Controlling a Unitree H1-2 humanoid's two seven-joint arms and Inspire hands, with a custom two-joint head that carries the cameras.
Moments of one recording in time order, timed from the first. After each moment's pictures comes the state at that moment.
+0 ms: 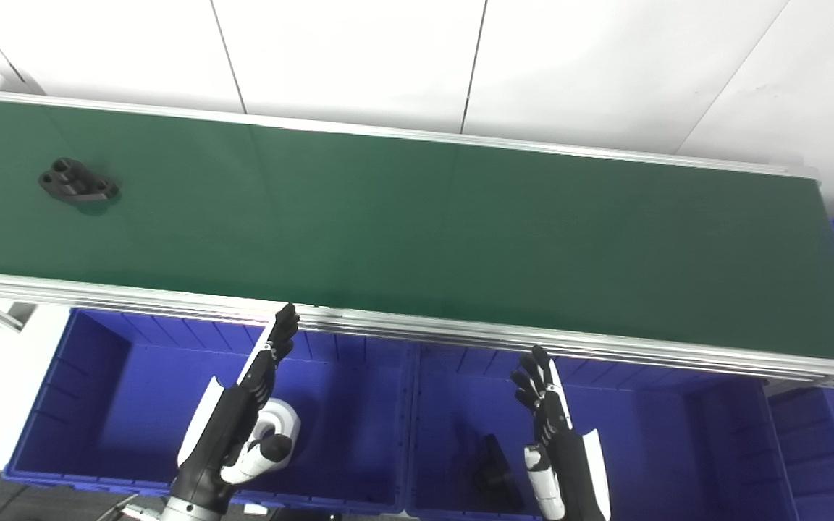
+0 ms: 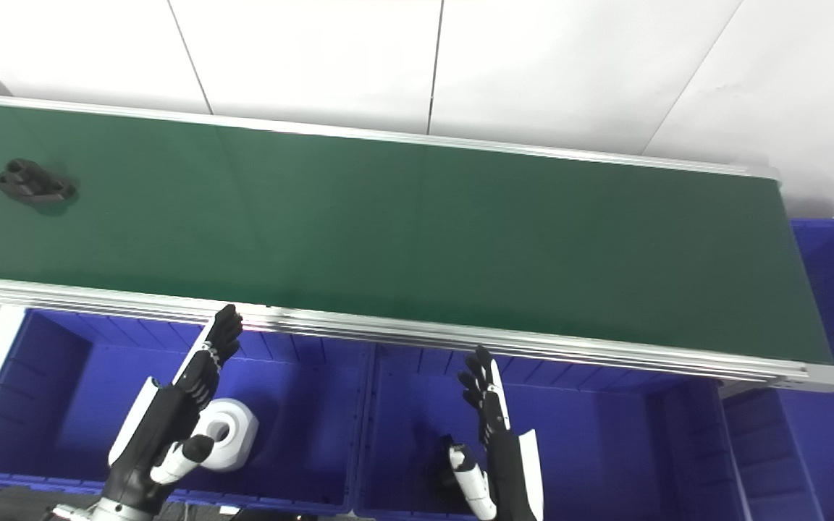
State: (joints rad) left arm 0.53 0.16 -0.21 -0.17 0.05 -0.39 -0.20; right arm 0.68 0.04 0.27 -0.15 -0.24 -0.40 -0.12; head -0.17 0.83
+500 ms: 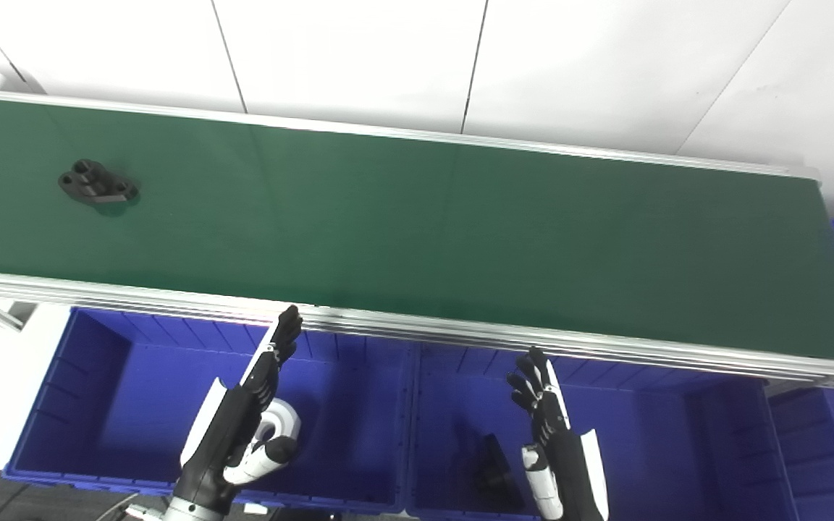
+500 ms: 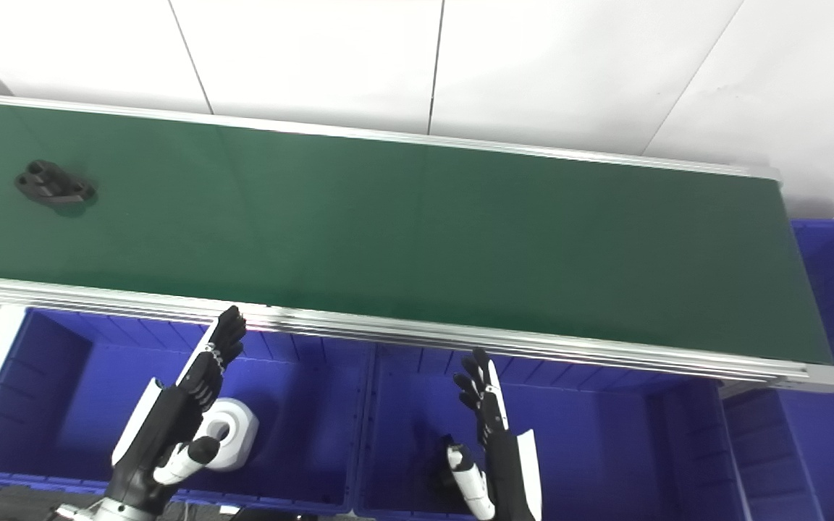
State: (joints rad) left arm 0.53 0.16 -0.21 -0.15 0.04 -0.39 -0.20; right arm 0.67 0.04 0.27 -0.13 -0.25 -0.40 -0.12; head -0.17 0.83
